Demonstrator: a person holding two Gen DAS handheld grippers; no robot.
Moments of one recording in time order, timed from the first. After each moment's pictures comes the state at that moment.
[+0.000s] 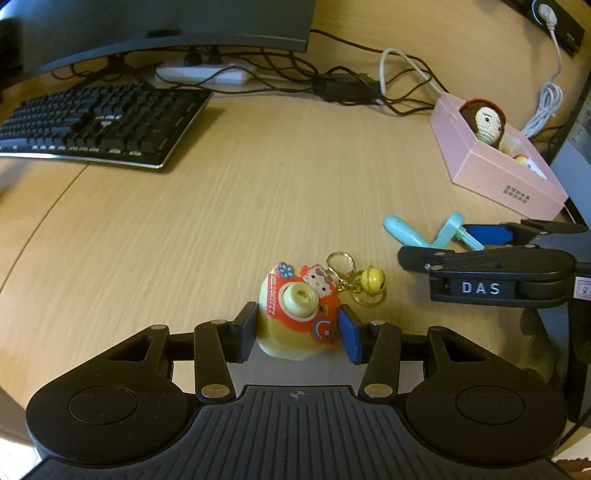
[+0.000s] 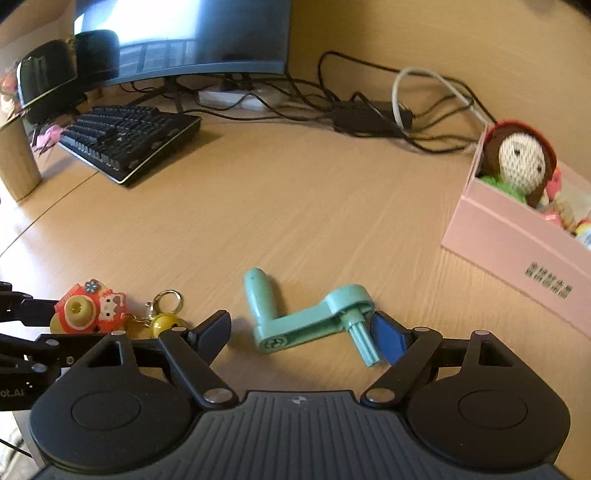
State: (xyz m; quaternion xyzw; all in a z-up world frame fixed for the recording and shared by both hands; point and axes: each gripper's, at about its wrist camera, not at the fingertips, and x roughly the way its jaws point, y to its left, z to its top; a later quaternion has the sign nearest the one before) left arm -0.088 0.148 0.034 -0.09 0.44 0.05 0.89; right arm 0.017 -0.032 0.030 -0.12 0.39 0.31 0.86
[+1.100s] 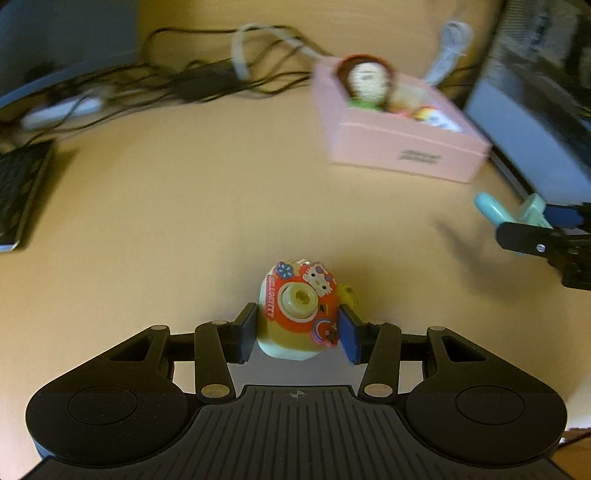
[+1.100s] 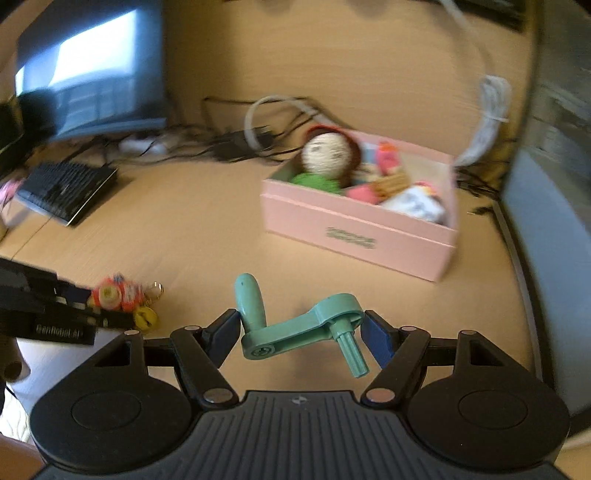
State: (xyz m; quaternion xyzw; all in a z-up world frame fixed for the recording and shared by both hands) left arm -0.031 0.072 0.041 -0.03 0.46 -0.11 0.88; right arm -0.014 -0.189 0.092 -0.07 0.36 0.20 0.91
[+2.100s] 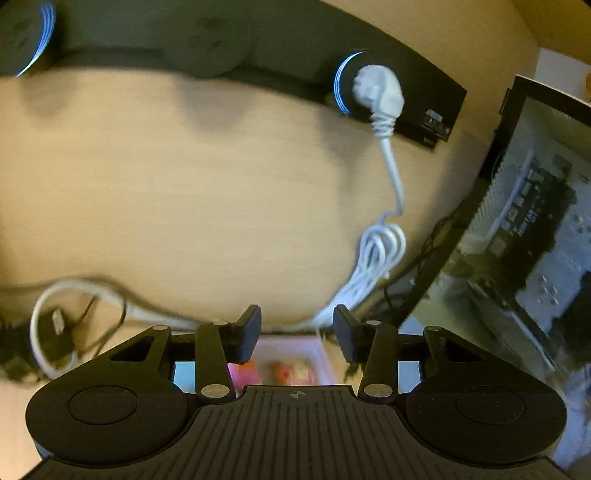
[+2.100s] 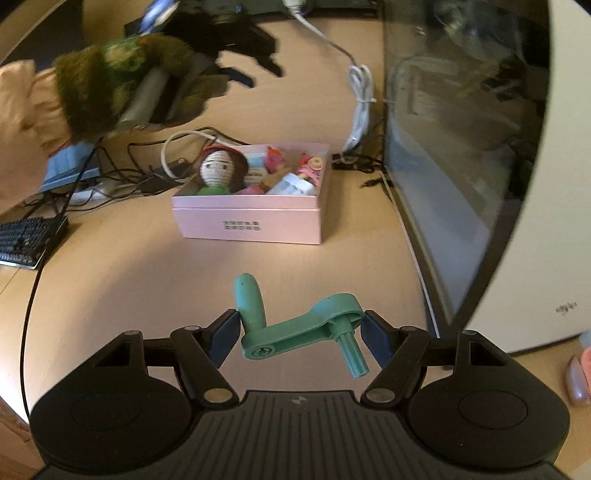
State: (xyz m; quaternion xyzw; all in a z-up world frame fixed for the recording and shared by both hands) left arm 0.203 -0.059 0.159 -0.09 0.31 -0.20 0.93; right arm -0.057 -0.280 0.094 0.01 0.35 0.11 0.93
